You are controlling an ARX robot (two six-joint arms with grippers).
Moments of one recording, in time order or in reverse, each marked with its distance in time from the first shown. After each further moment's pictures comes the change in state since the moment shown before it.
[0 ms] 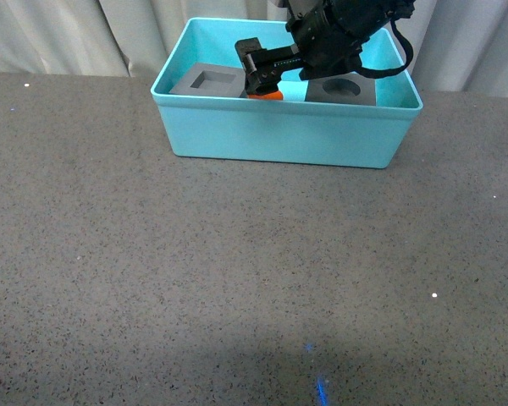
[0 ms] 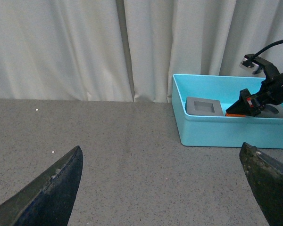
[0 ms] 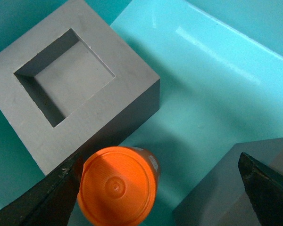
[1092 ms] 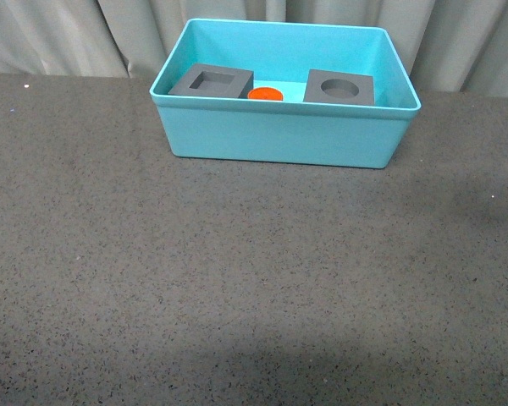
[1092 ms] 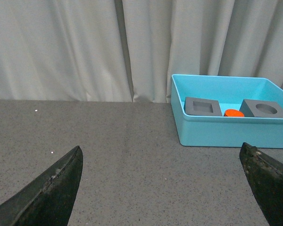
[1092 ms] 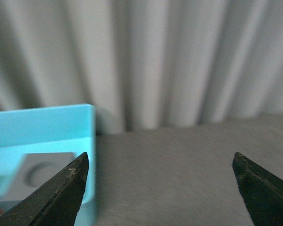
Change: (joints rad) left arm 0.000 0.000 0.000 0.000 0.000 0.000; right arm -0.075 -1.009 -1.382 1.081 0.720 0.214
